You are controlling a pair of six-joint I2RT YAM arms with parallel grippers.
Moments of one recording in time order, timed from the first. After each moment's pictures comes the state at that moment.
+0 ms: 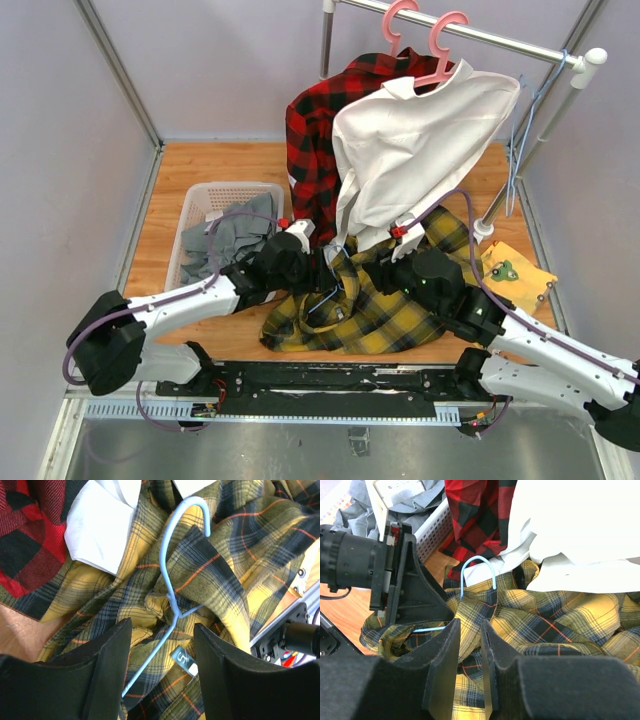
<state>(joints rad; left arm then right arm) -0.83 1.26 0.67 -0.02 0.04 -0.69 0.99 0.81 0.70 -0.22 0.29 0.28</state>
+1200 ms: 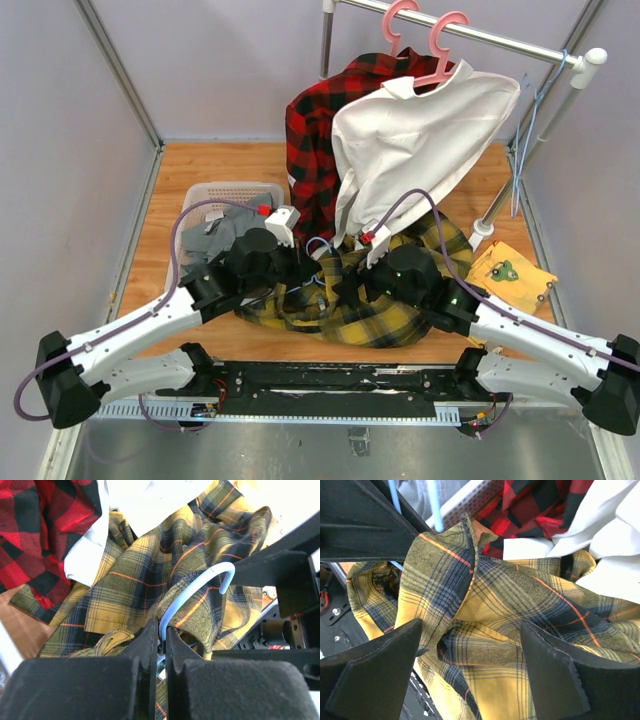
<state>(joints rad) -0.89 1.02 0.79 -0.22 -0.10 -0.60 0.99 0.95 0.72 -0.19 0.10 0.23</state>
